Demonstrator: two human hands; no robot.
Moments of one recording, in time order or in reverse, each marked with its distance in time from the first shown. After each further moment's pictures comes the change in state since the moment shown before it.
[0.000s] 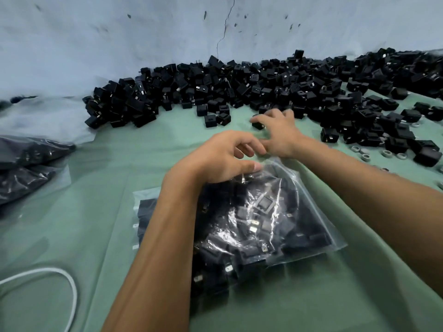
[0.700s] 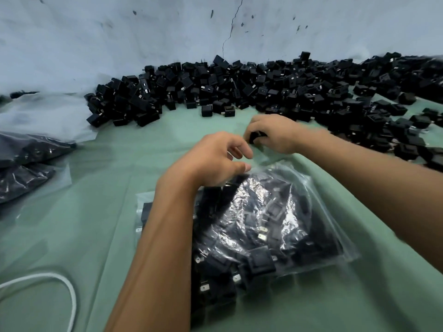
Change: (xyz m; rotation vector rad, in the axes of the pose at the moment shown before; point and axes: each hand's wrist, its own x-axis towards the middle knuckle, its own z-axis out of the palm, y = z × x) left_hand -0.005 -0.021 -0.019 0.064 0.099 -0.099; right_hand 0.024 -0.028 -0.018 -0.133 -0.194 -0.361
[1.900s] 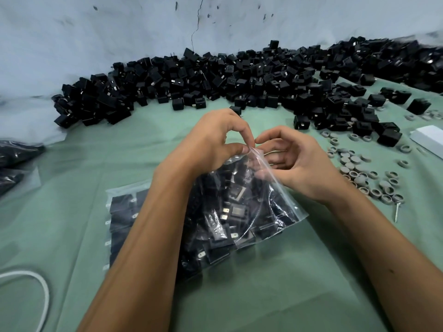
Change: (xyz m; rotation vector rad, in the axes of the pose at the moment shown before) left_hand 0.009 0.050 0.037 0.072 0.051 0.309; right_hand -0.172 -0.031 0.035 1.238 0.457 0.017
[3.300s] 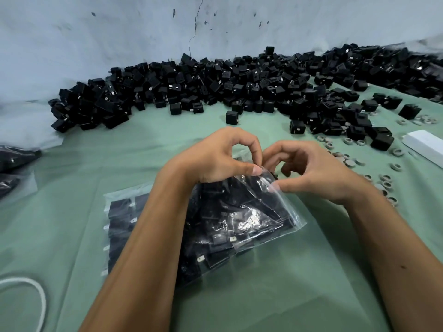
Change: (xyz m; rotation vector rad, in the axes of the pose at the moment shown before) left_hand -0.005 0.011 0.001 -0.143 -0.255 0.013; right_hand -0.005 -0.007 -0.036 -0.168 -0.207 0.090
